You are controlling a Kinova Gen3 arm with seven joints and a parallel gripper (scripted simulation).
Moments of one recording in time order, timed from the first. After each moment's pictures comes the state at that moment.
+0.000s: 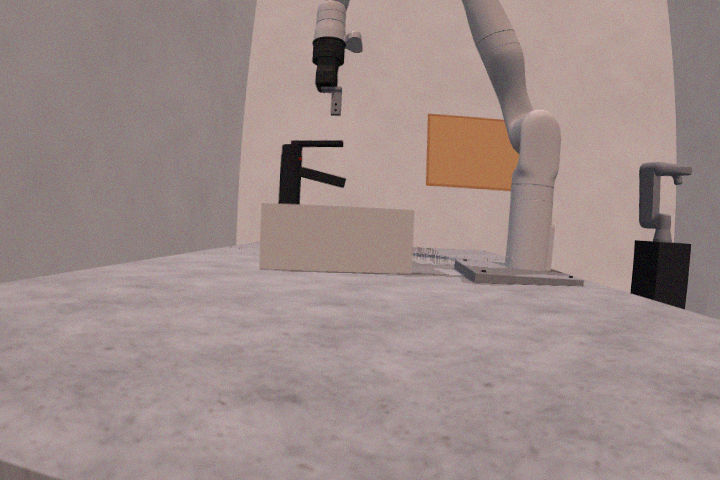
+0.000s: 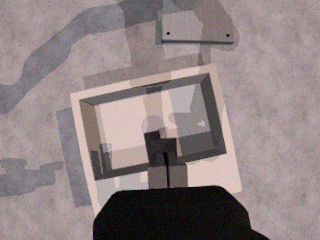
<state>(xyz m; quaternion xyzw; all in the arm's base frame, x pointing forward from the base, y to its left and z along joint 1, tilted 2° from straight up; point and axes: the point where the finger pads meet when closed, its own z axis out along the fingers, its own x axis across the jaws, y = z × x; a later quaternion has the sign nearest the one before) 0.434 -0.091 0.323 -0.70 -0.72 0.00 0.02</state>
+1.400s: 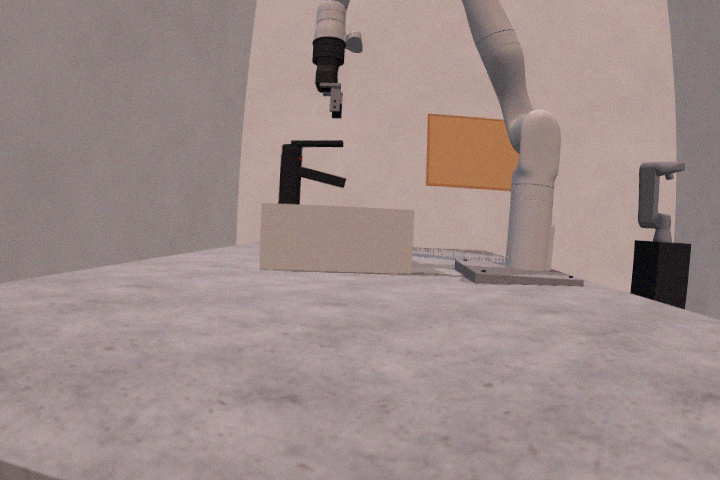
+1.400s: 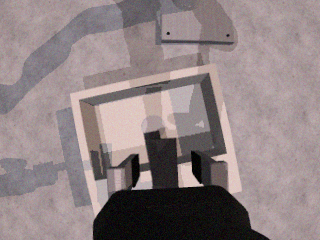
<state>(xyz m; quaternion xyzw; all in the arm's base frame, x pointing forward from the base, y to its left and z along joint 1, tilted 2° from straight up) 0.434 -0.091 0.323 -0.70 -0.72 0.00 0.02</state>
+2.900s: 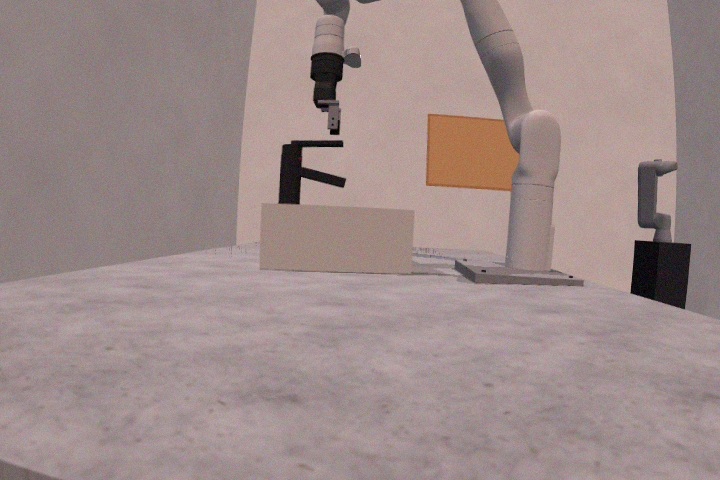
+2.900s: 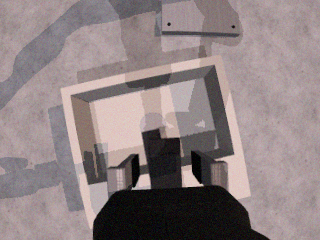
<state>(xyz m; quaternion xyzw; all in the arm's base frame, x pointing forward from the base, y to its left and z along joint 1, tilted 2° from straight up) 0.435 -0.090 0.283 -0.70 -0.72 0.00 0.02</state>
